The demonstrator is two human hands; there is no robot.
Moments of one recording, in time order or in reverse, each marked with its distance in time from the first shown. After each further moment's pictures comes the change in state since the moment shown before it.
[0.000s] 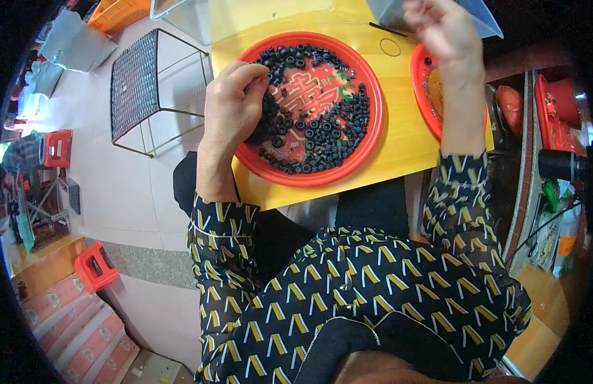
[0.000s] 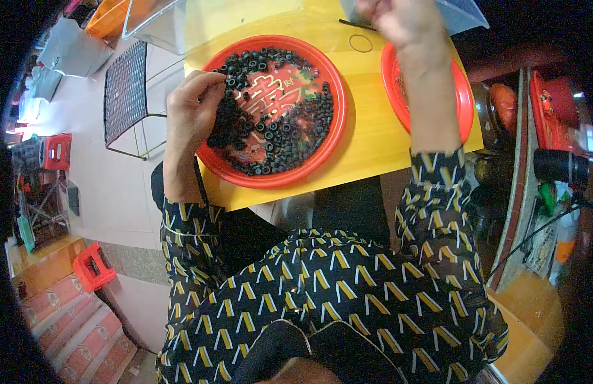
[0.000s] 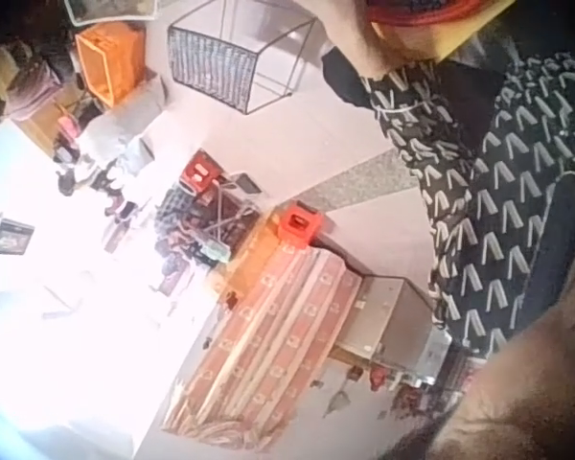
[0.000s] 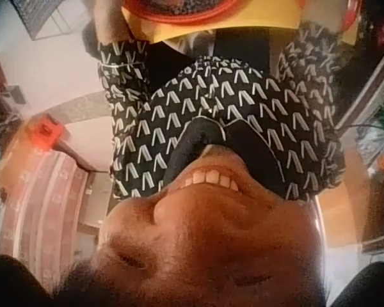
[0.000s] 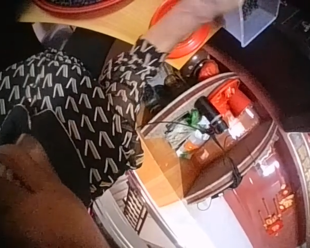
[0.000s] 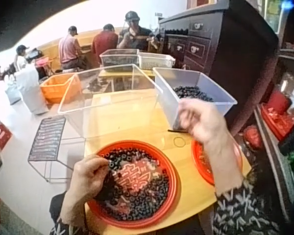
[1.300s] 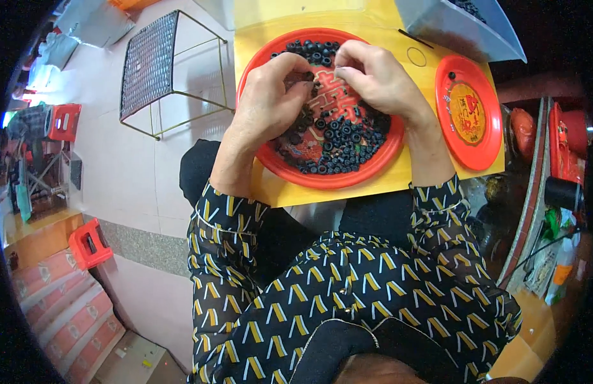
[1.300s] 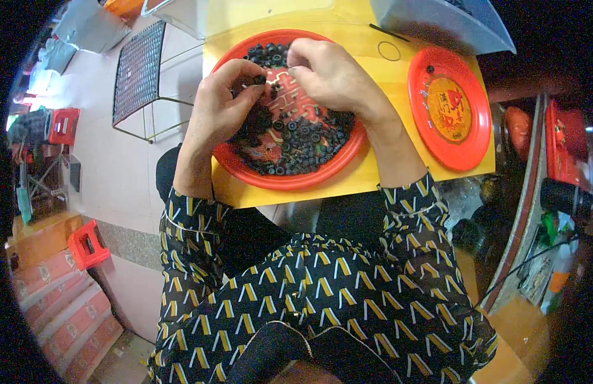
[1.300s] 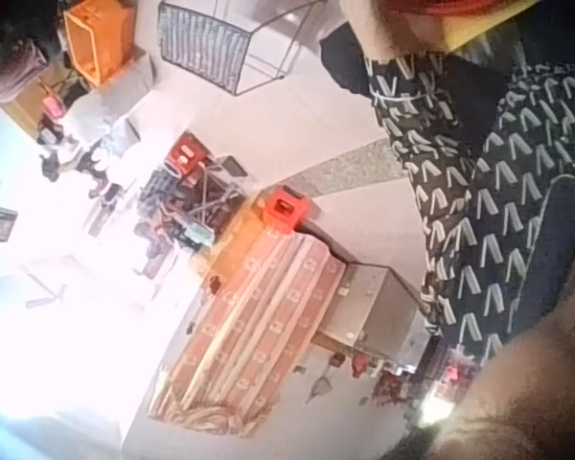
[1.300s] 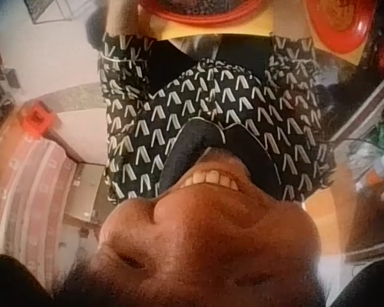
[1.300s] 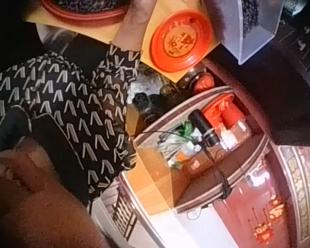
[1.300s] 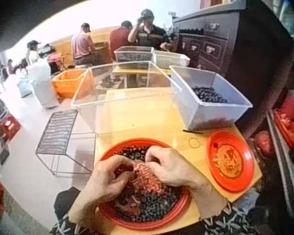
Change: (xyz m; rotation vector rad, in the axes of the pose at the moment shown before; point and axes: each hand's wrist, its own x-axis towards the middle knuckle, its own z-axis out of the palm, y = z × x) left_hand -0.003 0.013 0.017 -0.100 -0.257 -0.161; right_hand -0.042 0.090 0.040 -1.083 -0.530 -0.244
